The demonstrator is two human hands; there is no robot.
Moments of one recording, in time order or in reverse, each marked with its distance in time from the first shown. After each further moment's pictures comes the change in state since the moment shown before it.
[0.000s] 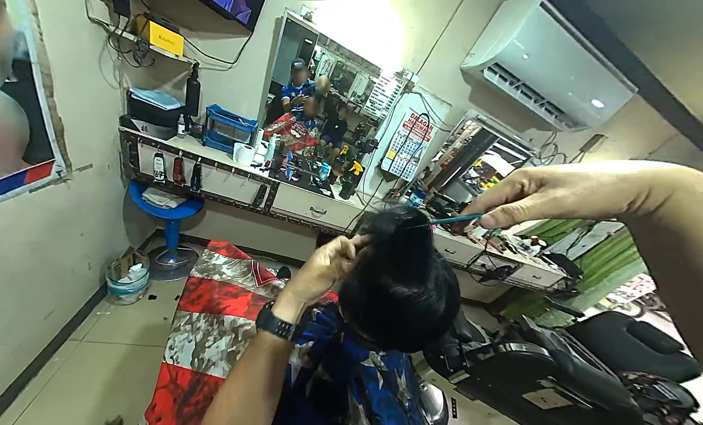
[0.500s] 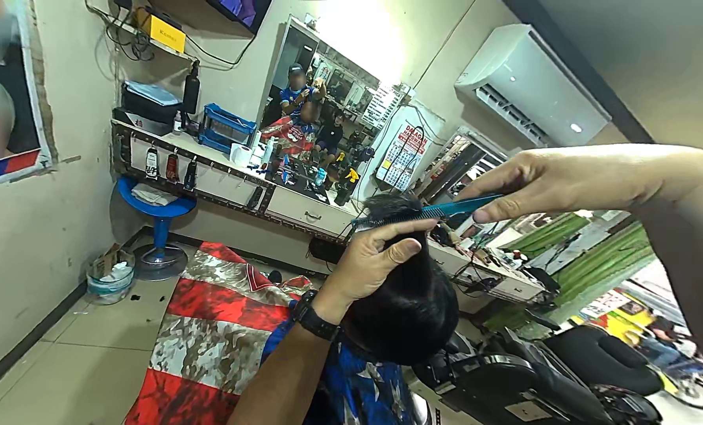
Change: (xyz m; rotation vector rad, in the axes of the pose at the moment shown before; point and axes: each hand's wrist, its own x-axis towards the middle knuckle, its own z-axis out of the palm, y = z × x) left_hand 0.046 0.043 0.062 0.017 -0.008 0.325; right_hand 0.012 -0.045 -0.022 -0.099 0.054 0.028
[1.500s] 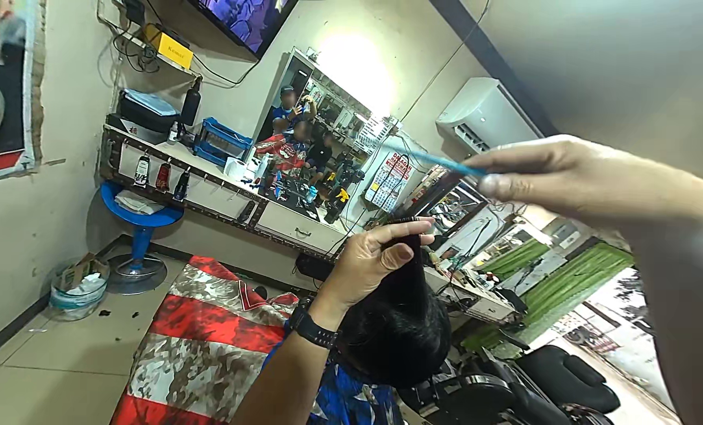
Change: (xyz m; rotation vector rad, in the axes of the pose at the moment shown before) left_hand 0.020 0.026 -0.017 -0.207 -0.018 0.052; right_hand -0.011 -0.062 -0.004 -0.115 0.448 -0.161
